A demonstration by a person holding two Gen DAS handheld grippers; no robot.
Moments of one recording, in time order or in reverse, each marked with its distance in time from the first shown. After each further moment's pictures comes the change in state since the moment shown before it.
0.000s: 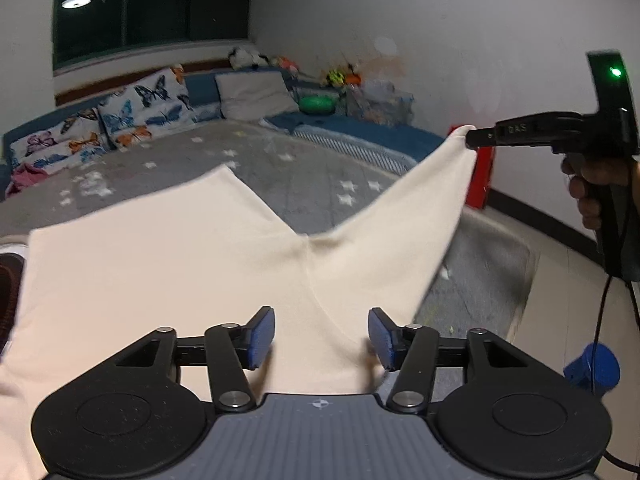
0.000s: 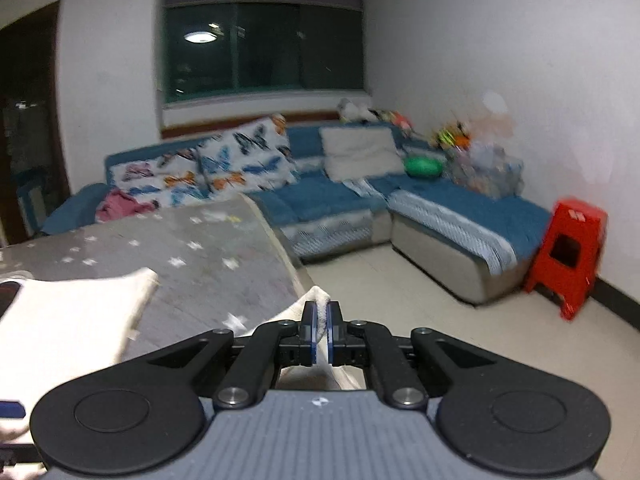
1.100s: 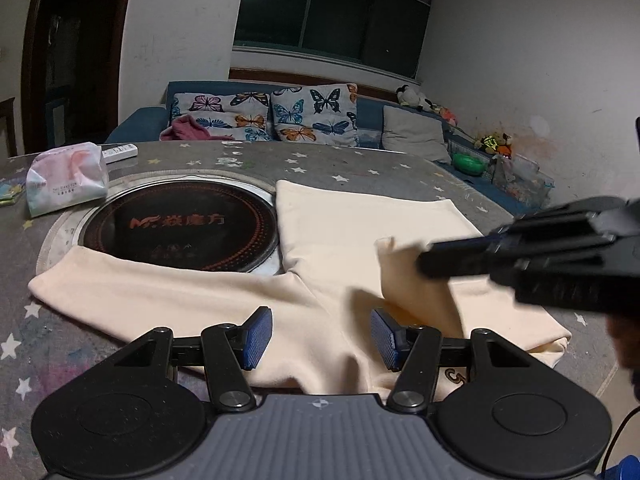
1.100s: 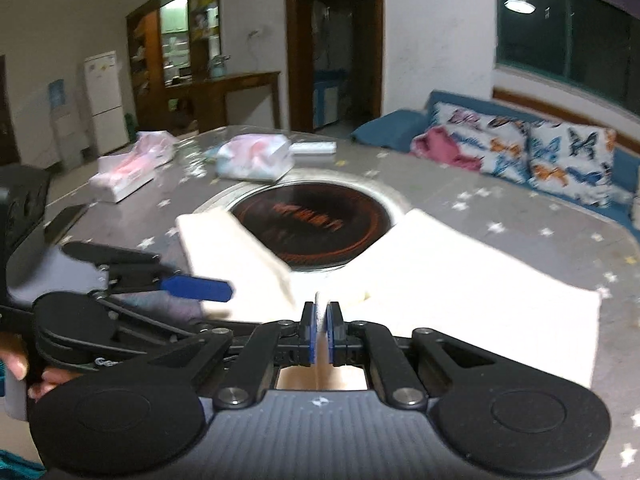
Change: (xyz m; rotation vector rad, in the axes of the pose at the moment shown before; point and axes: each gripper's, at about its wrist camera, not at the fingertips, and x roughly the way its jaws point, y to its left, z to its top) left arm -0.109 0.120 -0.064 -0.338 -0.093 0.322; right arm -0.018 0.300 -0.032 -0.489 0.179 0.805
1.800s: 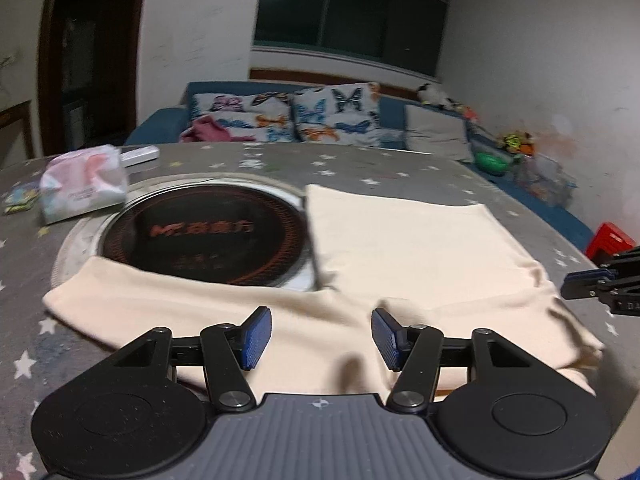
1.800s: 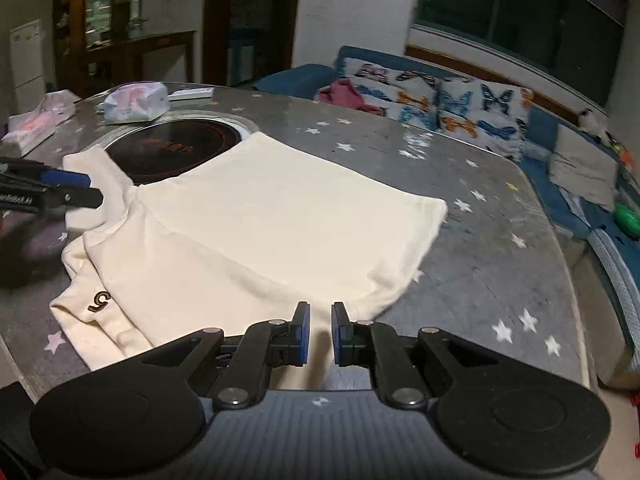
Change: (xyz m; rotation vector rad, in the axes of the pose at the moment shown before) left arm 0.017 0.021 0.012 -0.023 0.010 0.090; right arm -0.050 -0.105 -0.059 0.035 0.130 -0.250
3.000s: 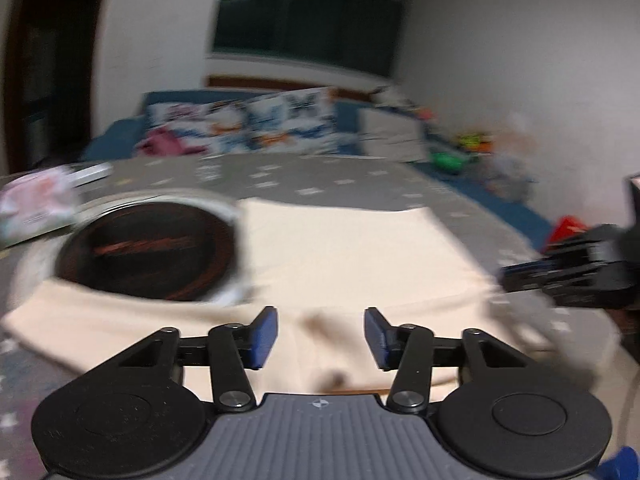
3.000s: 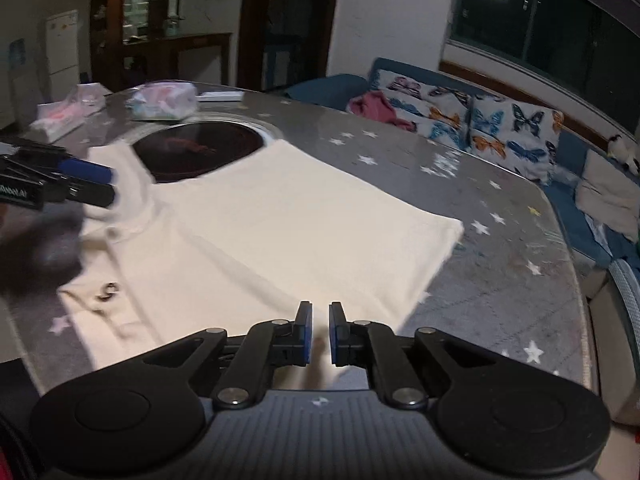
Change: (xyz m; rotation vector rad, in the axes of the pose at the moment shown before) left arm -0.018 -0.053 0.006 0.082 -0.026 -0.223; right arm -0.006 -0.008 0.000 -0.080 -0.030 0.079
